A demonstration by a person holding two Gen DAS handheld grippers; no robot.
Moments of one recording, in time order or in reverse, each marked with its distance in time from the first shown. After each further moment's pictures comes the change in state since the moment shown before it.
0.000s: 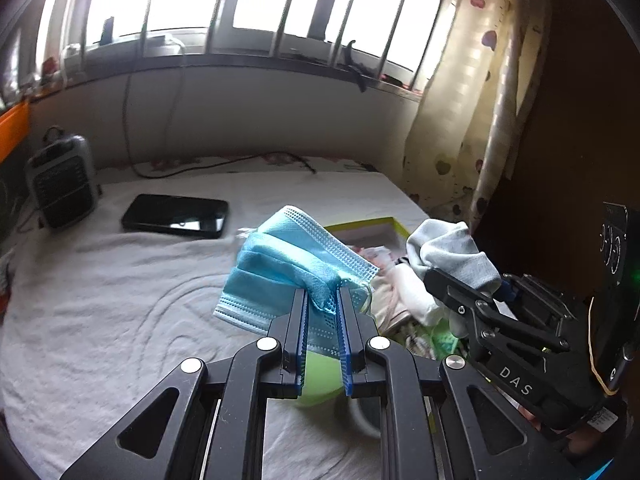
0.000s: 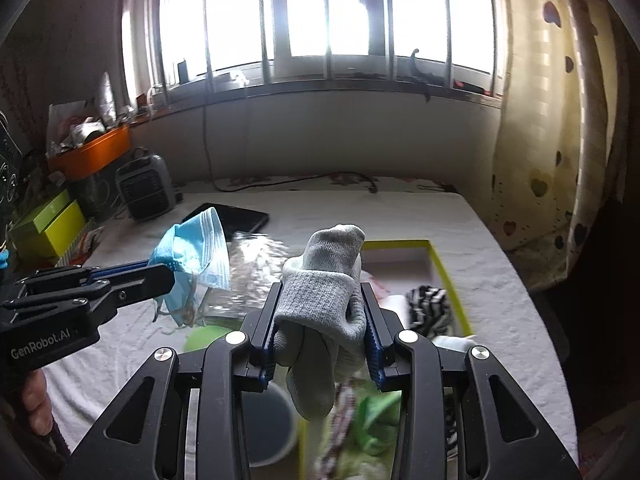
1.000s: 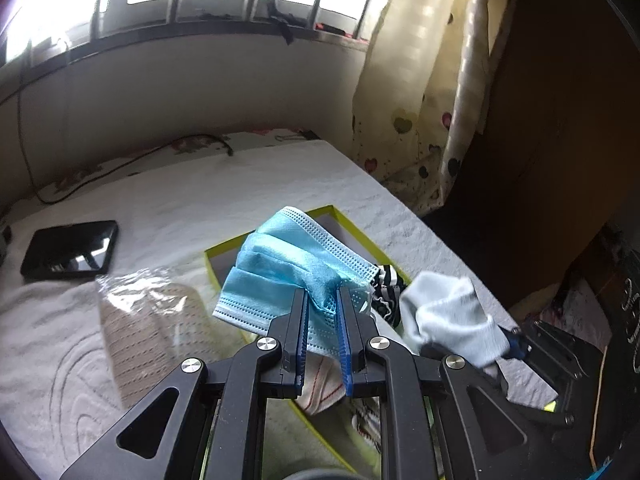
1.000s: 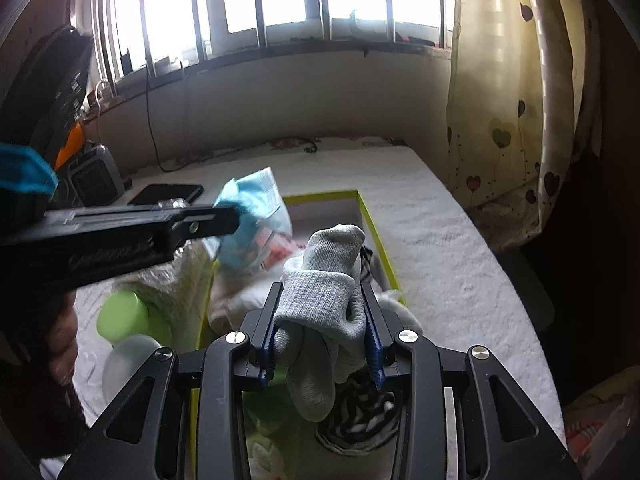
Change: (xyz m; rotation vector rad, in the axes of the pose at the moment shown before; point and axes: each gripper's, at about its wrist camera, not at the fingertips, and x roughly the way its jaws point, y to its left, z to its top) left arm 0.110 -0.074 0.037 0.126 0.130 -0.132; right arm 0.016 -0.066 -0.028 0.087 0.099 -0.078
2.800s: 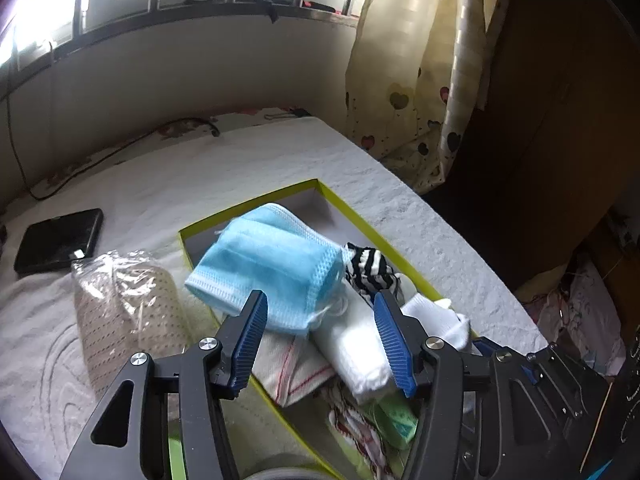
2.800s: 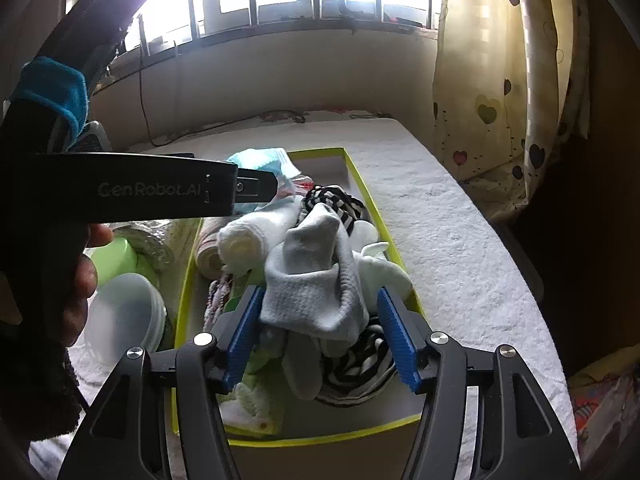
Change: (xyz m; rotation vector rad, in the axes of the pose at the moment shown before) left arm 0.023 -0.019 -0.004 0.039 0.072 0.024; right arm -0.010 0.002 -0.034 0.003 0.042 -0.043
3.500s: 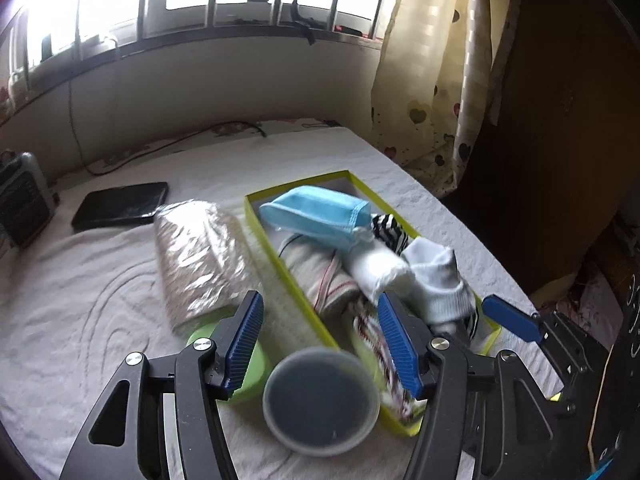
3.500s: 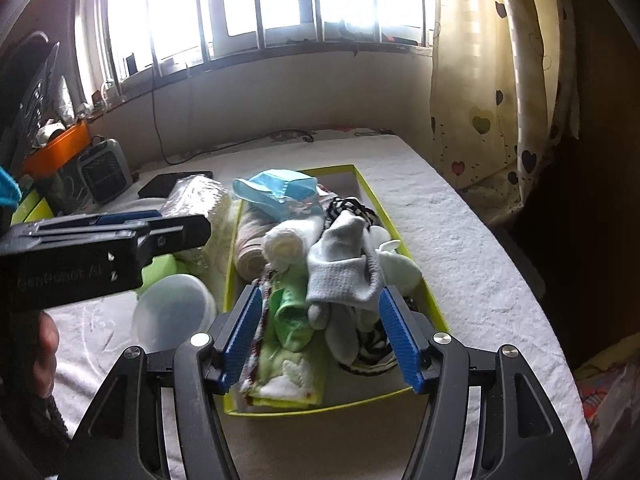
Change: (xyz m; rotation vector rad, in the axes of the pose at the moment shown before) left arm -0.072 0.007 -0.050 -0.047 -0.064 0.086; right arm -0.034 0.018 -0.010 0.031 -0.066 0.014
